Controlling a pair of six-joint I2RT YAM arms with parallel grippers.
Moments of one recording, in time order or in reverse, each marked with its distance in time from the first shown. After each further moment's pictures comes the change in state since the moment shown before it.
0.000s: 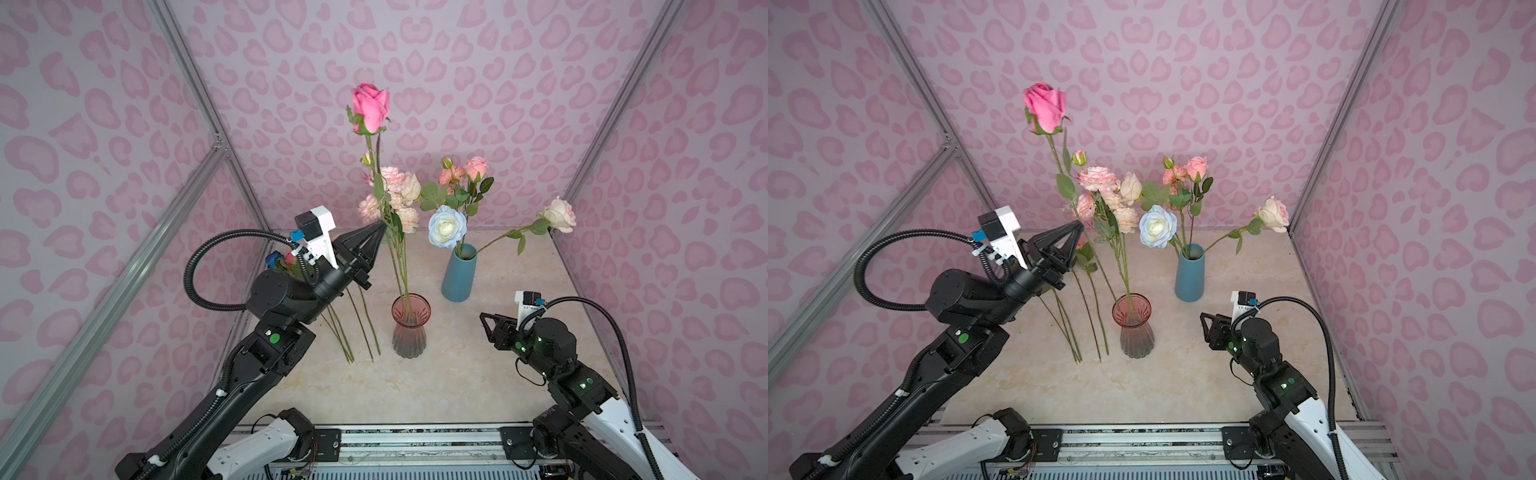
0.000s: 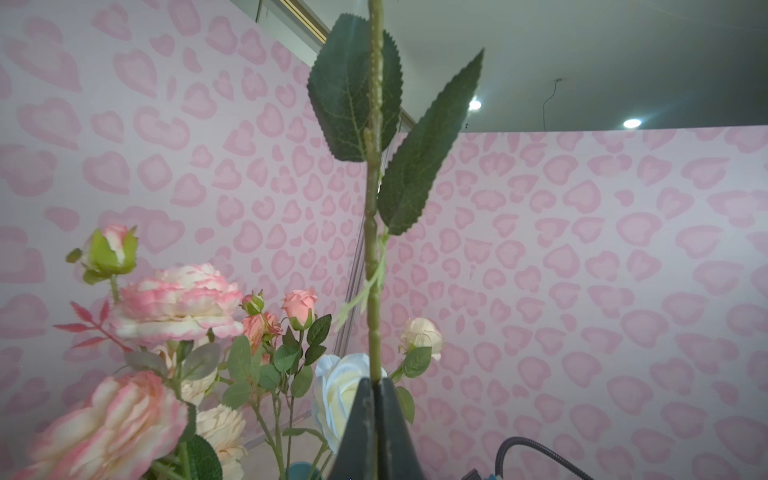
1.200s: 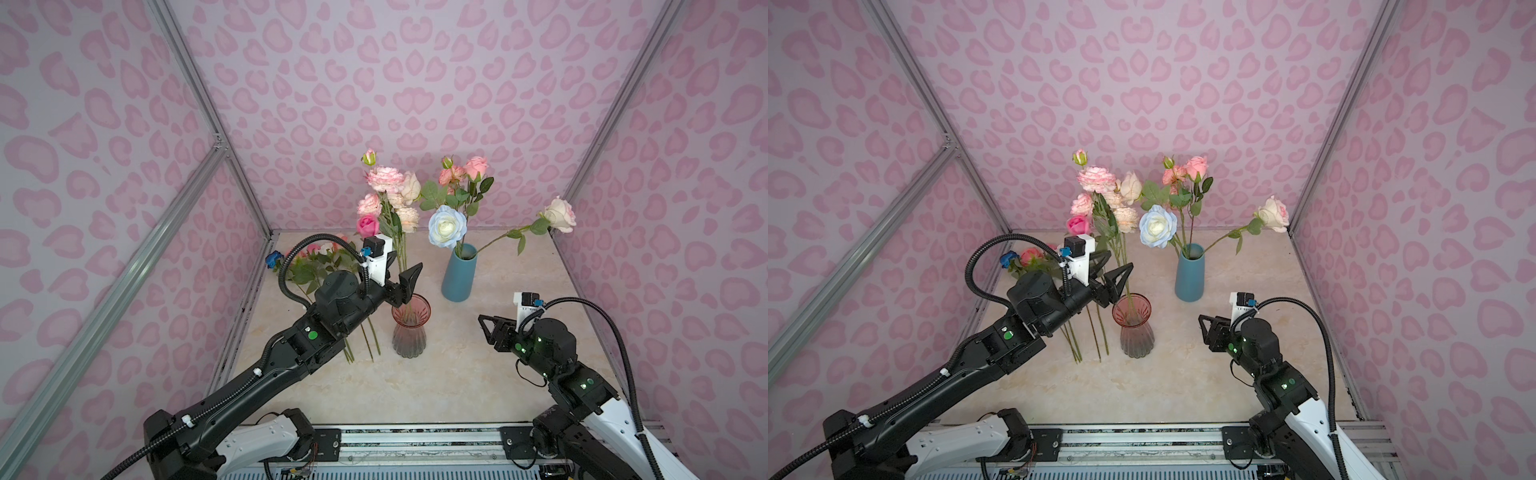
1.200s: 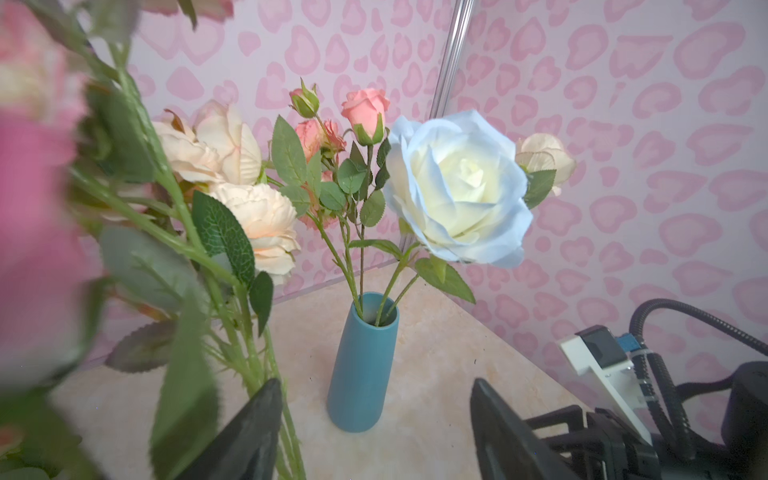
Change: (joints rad) left arm -0.124 0.102 -0.087 -0.284 -0.251 0.126; right arm 0.000 -0.002 -0.005 -0.018 -0.024 -0.003
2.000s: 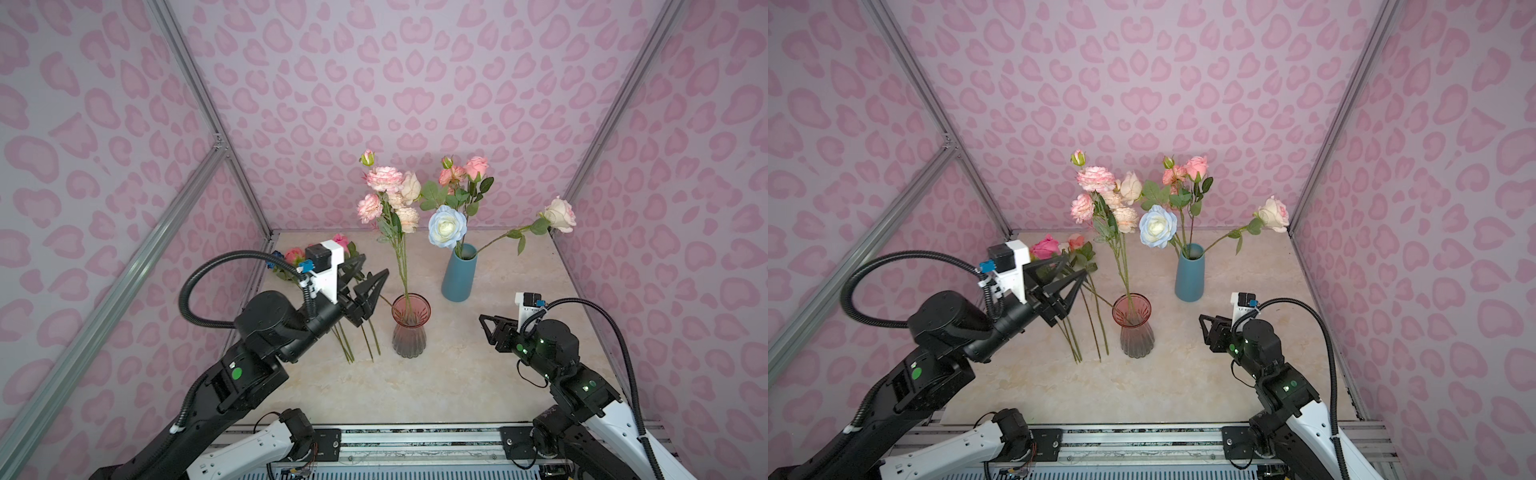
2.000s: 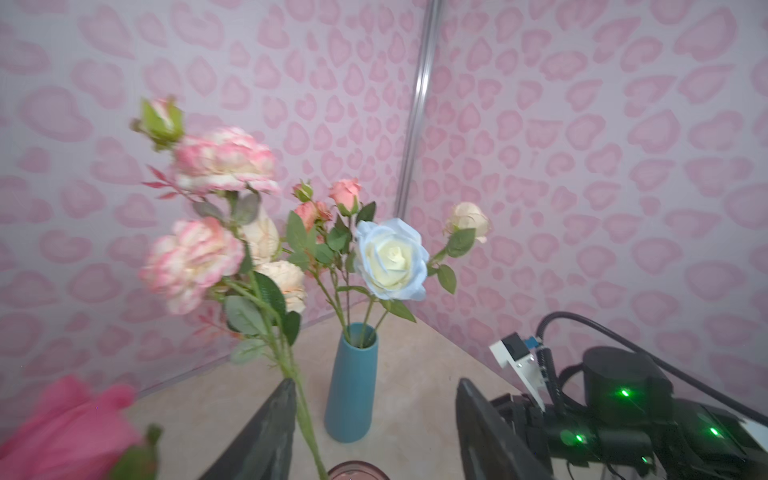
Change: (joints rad) left arm -0.032 -0.352 0.122 -0.286 -0.157 0.042; right arm 0.000 -0.017 0.000 0.000 -0.001 -0.005
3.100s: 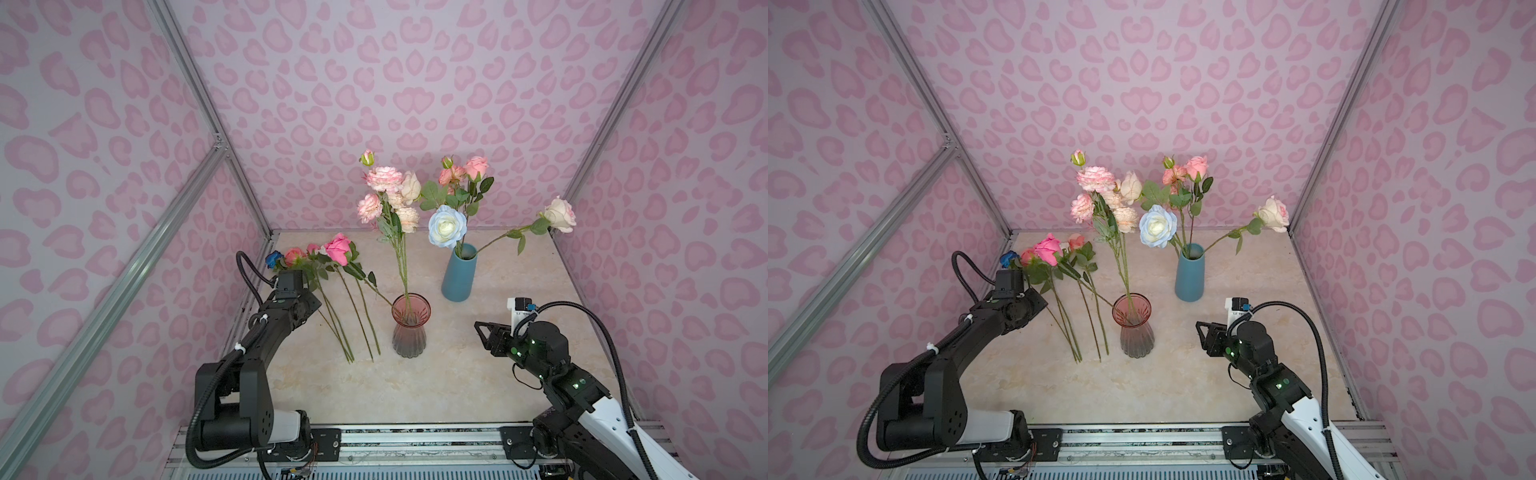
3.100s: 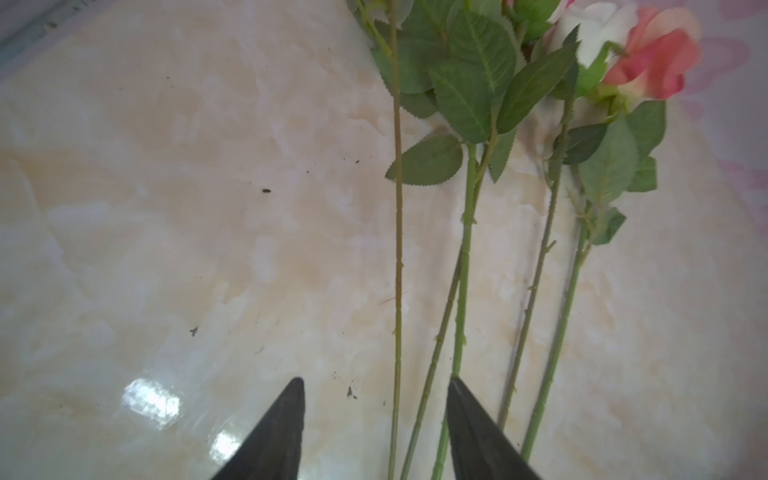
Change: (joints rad) left arm 0.890 0.713 -0.332 -0.098 0.164 -0.591; right arm -0.008 0.029 -0.072 0.052 -0.046 0.015
